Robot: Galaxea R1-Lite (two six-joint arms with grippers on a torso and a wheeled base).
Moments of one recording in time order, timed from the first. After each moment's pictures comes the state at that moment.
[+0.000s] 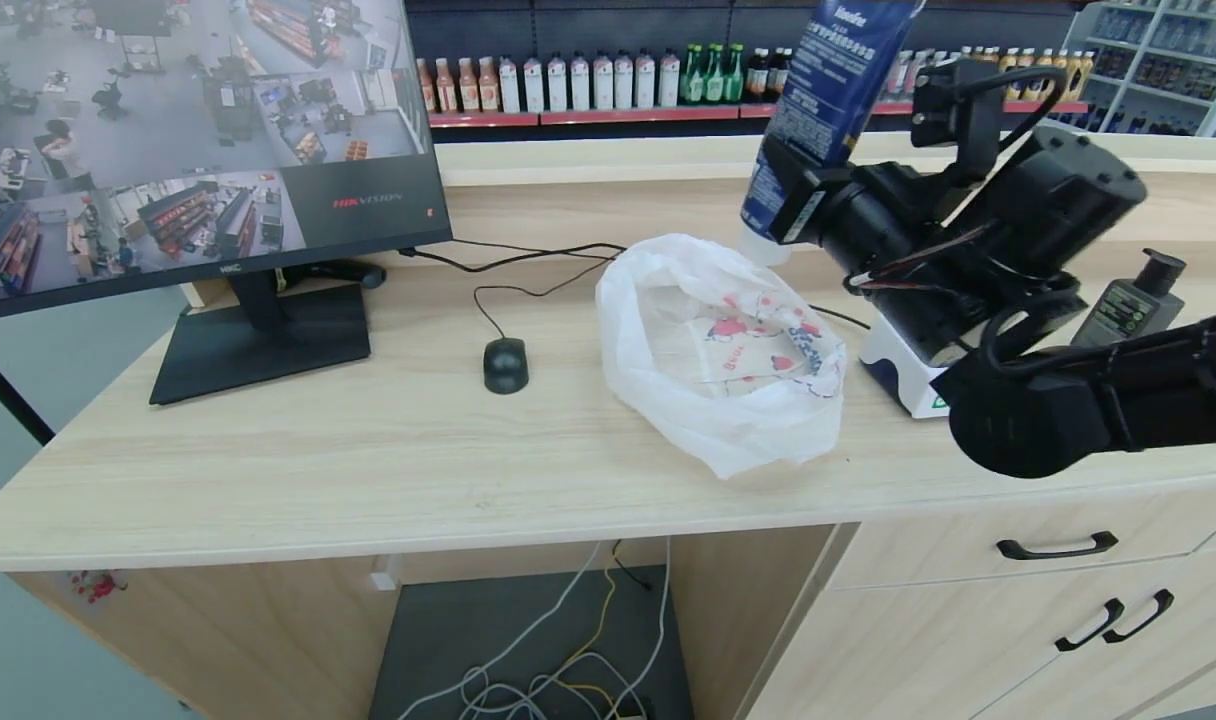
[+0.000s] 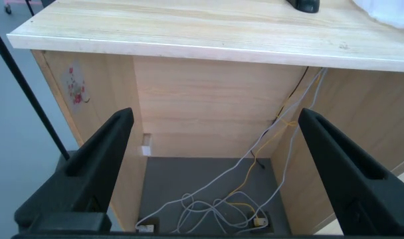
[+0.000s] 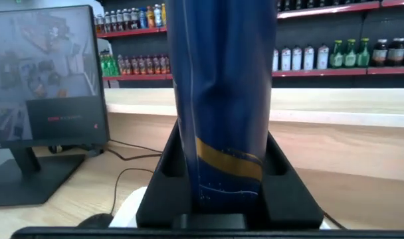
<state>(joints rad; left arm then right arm) 0.00 0.00 0.00 0.00 0.01 -0.01 0.46 1.96 -1.26 -1.20 -0.02 0.01</state>
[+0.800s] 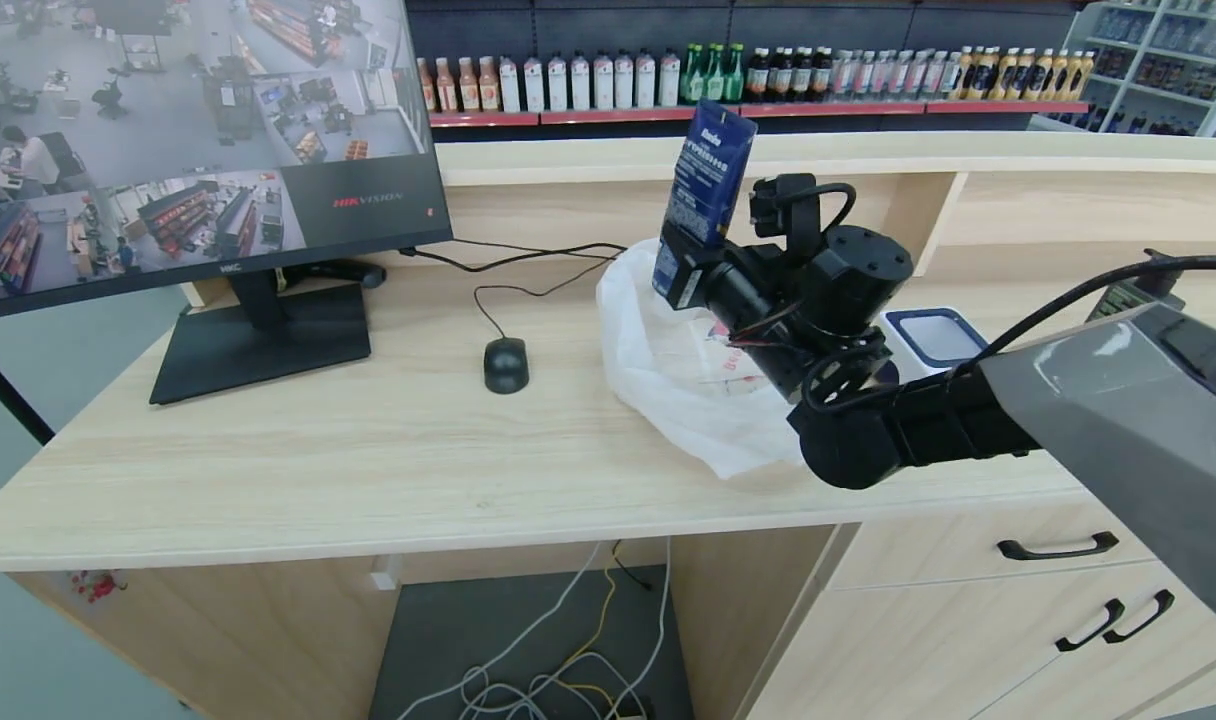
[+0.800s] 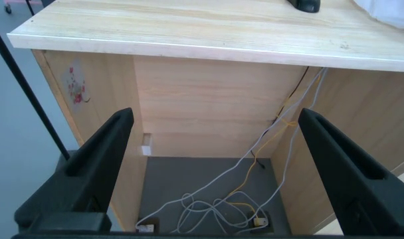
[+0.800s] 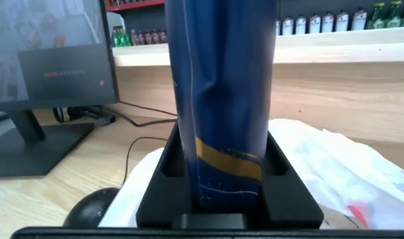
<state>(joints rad) 0.00 0.00 0.00 0.00 0.01 -0.01 0.51 2.25 -1.49 -1.18 -0.03 0.02</state>
